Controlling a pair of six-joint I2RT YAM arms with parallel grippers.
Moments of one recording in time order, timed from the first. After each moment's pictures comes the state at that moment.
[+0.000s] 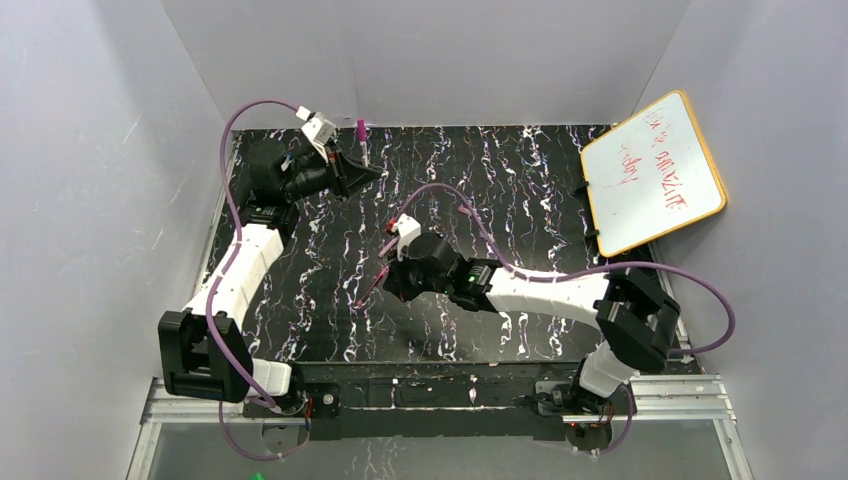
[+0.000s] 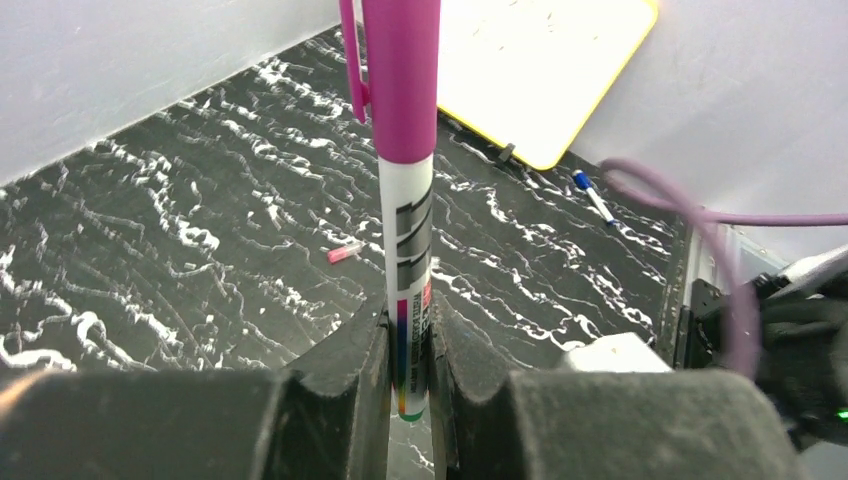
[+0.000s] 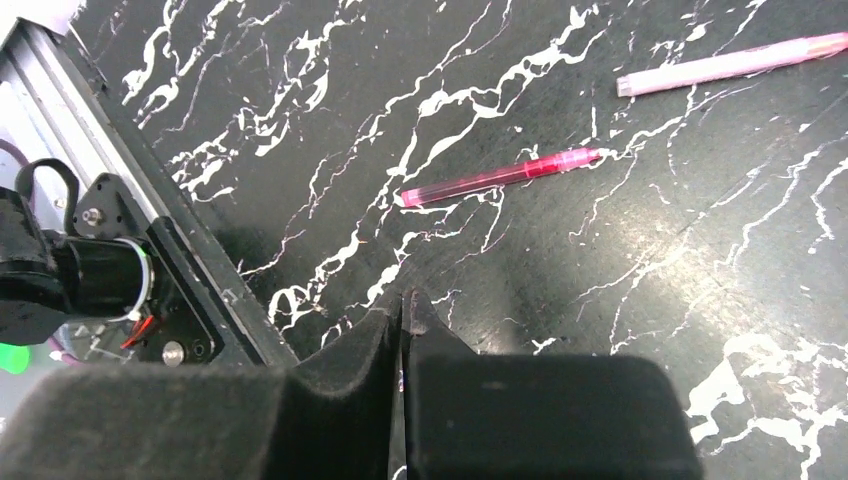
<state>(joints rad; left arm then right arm) -0.13 1.34 1.07 0.25 0.95 -0.24 1.11 1.61 1.03 0.03 0.00 0.44</state>
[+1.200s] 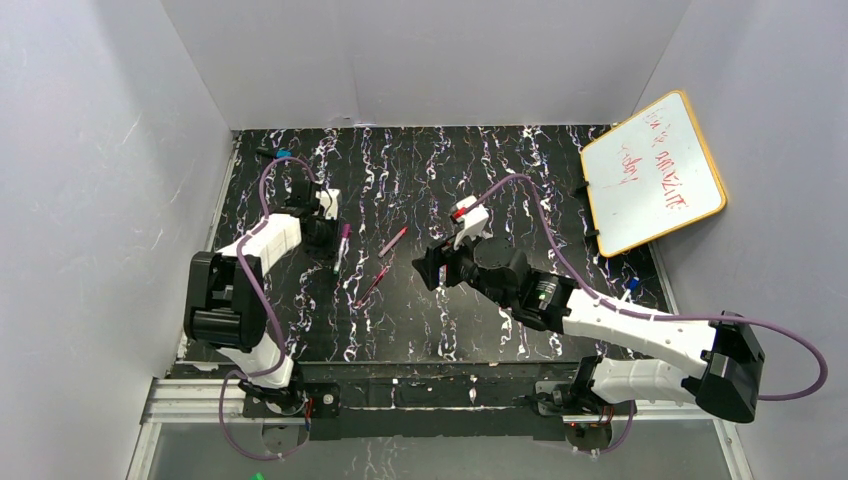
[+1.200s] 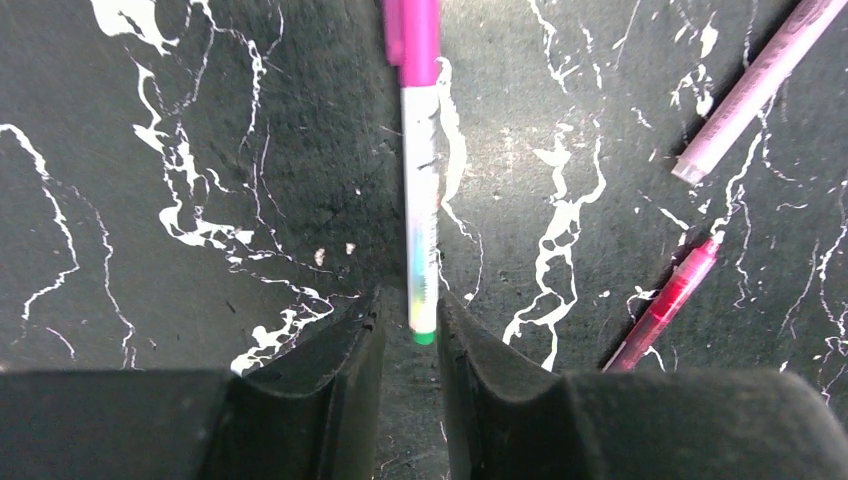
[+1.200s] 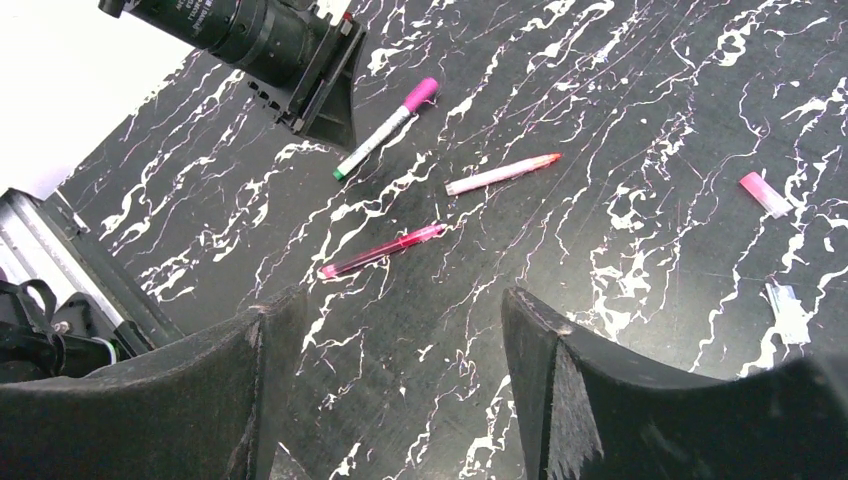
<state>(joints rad) -0.13 1.61 1.01 -0.53 0.12 0.00 1.11 1.14 0.83 0.03 0.30 0.34</state>
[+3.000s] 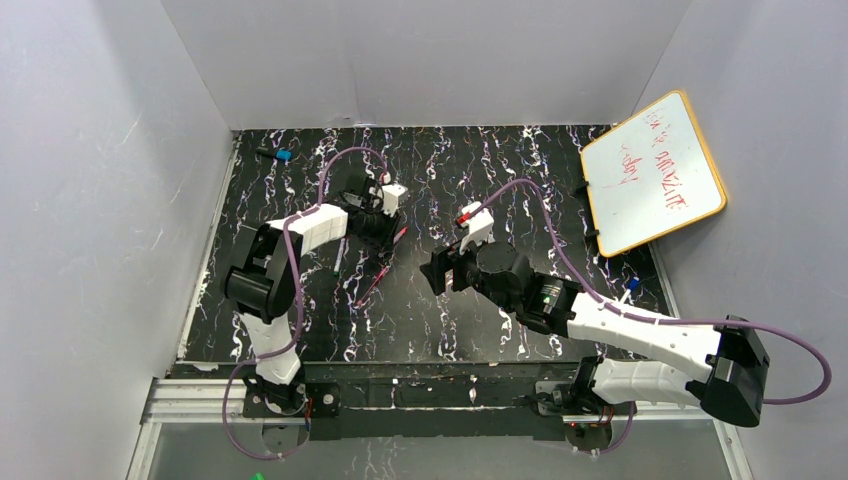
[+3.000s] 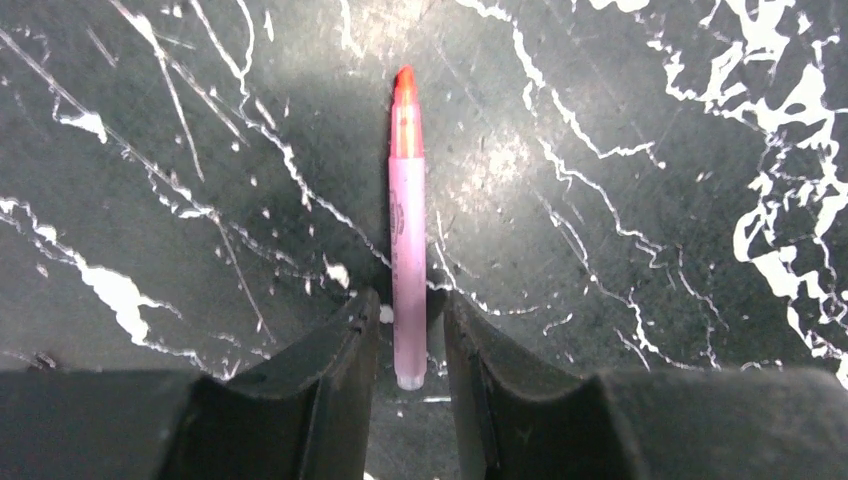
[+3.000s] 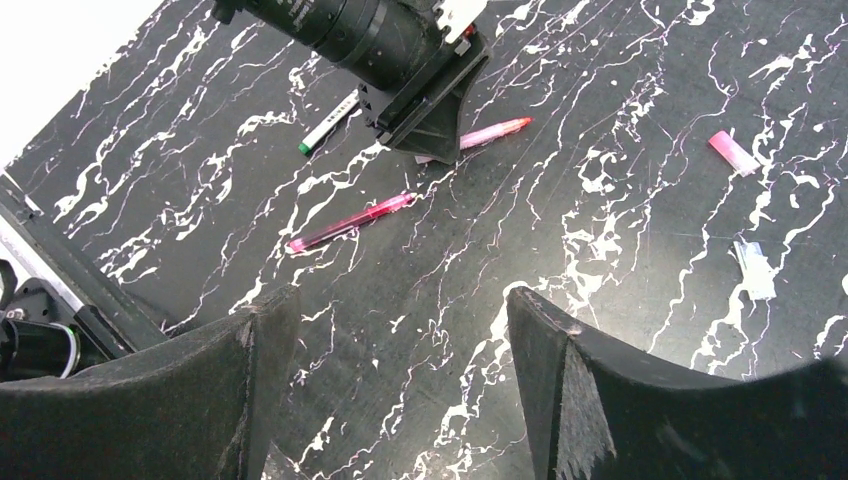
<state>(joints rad) -0.38 1.85 1.16 -0.33 0.30 0.18 1.10 1.09 0.79 -0.02 0.33 0.34</state>
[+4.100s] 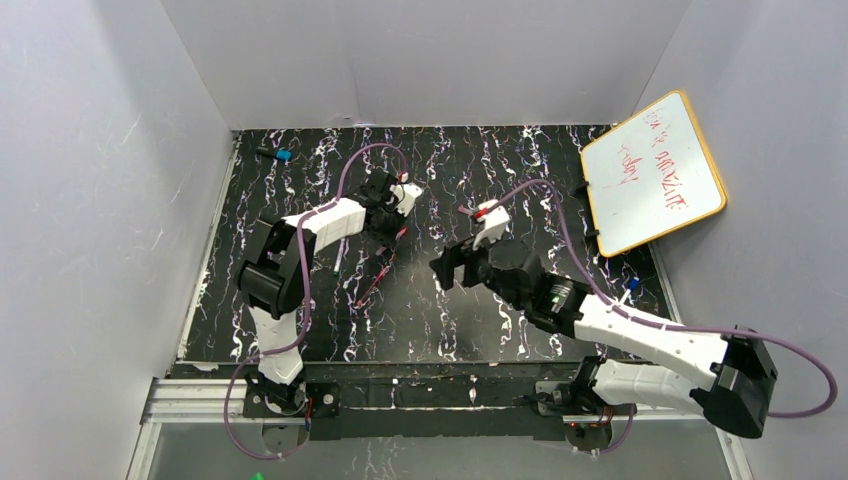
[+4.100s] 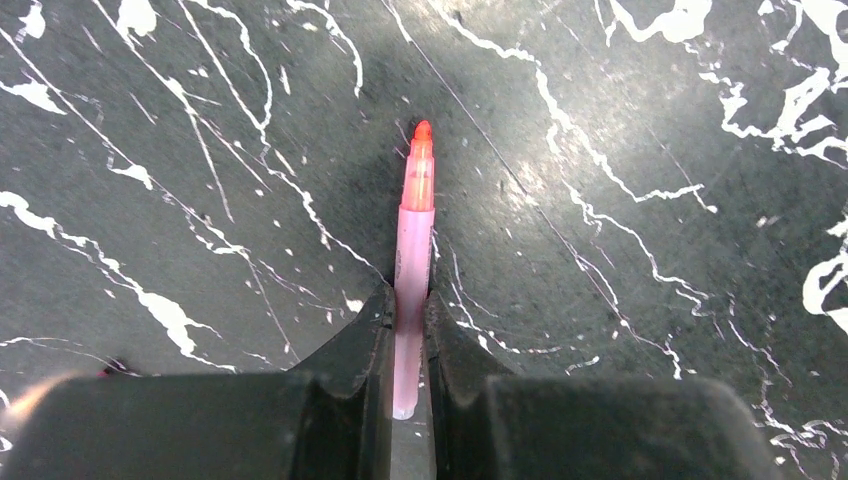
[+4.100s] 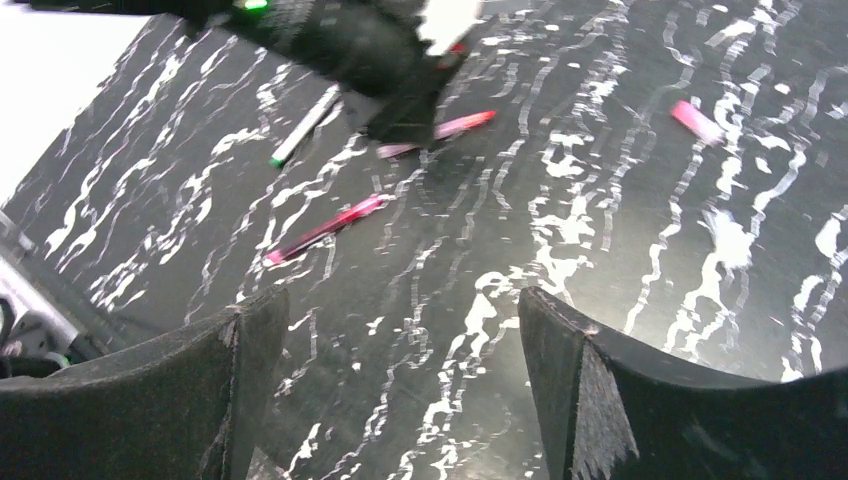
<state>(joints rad) -0.47 1.93 1.28 -0.43 0.08 0.23 1.06 1.07 0.76 -0.01 0.33 0.37</state>
